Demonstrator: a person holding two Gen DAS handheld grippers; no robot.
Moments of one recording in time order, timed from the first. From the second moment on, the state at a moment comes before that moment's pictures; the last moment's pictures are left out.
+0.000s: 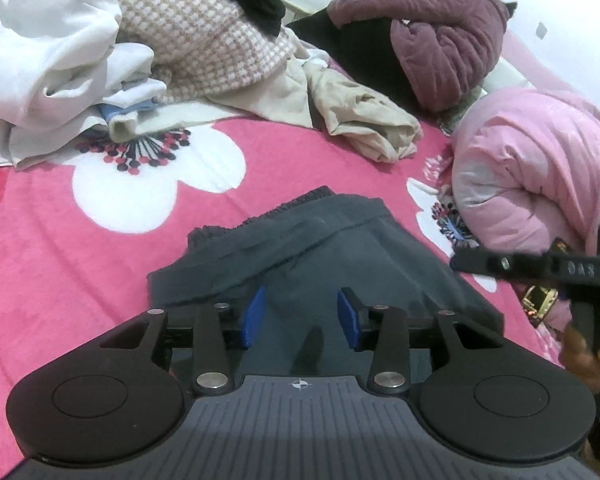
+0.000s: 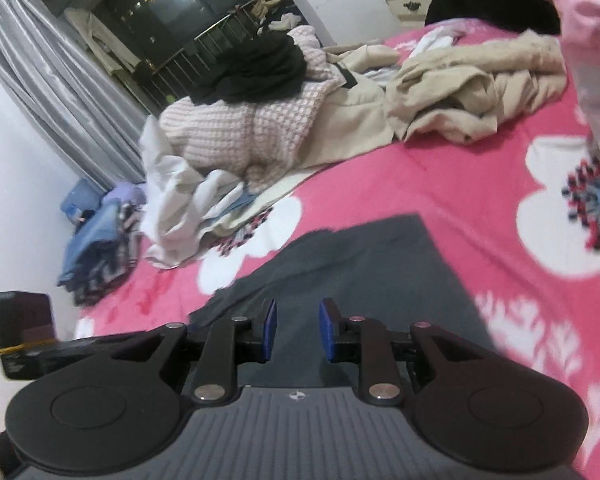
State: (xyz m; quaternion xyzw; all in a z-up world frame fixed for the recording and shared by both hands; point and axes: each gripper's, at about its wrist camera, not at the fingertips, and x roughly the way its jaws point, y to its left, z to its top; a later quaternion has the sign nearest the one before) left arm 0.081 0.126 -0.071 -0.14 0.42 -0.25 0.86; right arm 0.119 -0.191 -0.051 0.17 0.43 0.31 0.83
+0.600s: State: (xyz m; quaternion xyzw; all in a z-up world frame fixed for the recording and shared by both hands) left arm 0.004 0.210 -0.079 -0.17 0.45 -0.17 0.86; right arm 0.036 -0.148 -0.096 -0.03 0.49 0.32 0.81
